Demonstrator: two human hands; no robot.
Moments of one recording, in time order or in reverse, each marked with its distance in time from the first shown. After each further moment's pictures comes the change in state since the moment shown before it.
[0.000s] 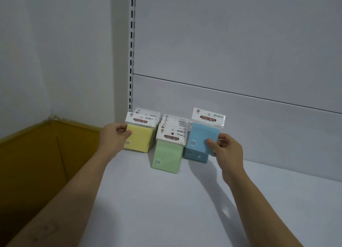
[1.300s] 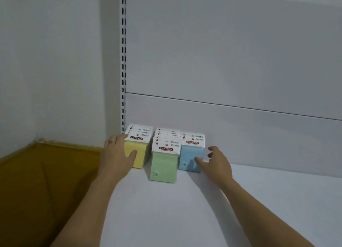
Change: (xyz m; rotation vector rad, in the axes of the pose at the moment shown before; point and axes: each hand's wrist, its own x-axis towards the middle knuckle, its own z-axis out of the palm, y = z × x) left_hand -0.038 0.025 -0.003 0.522 -0.004 0.371; right_hand 0.004 0.017 -0.003 -0.867 0.029 -0.013
